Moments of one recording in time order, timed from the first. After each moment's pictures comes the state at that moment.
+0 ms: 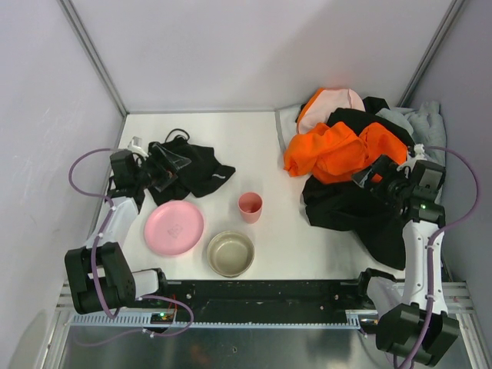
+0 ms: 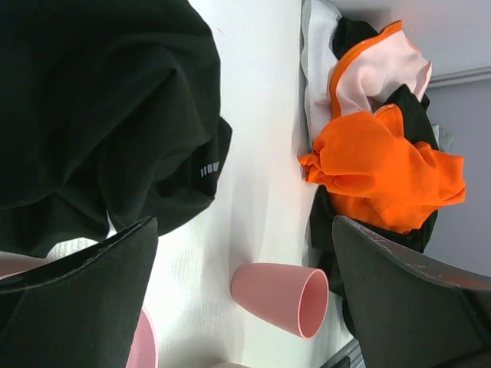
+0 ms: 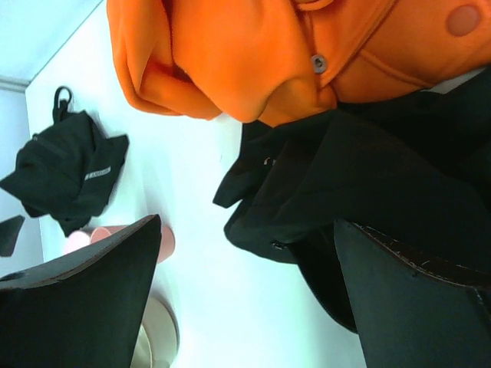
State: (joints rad) left arm 0.18 1.24 0.74 -0.01 0.57 -0.73; right arm -0.32 0.90 0.85 -0.55 -0.48 0.44
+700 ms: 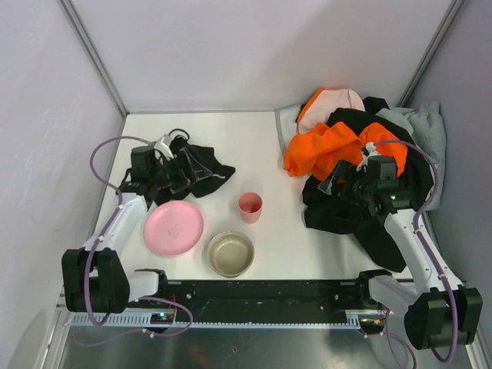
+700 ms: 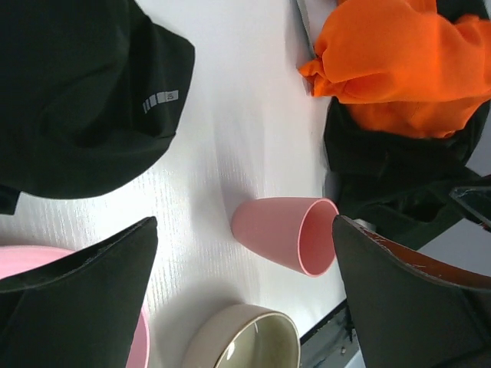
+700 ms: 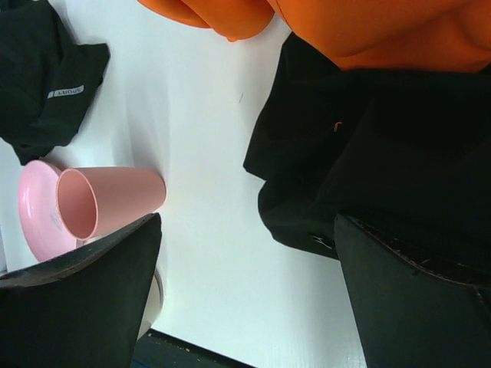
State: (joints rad) left arm 0.00 1.23 0.80 -0.20 0.60 -0.57; right arm 0.08 1.01 0.82 -0.50 -0.29 0.48
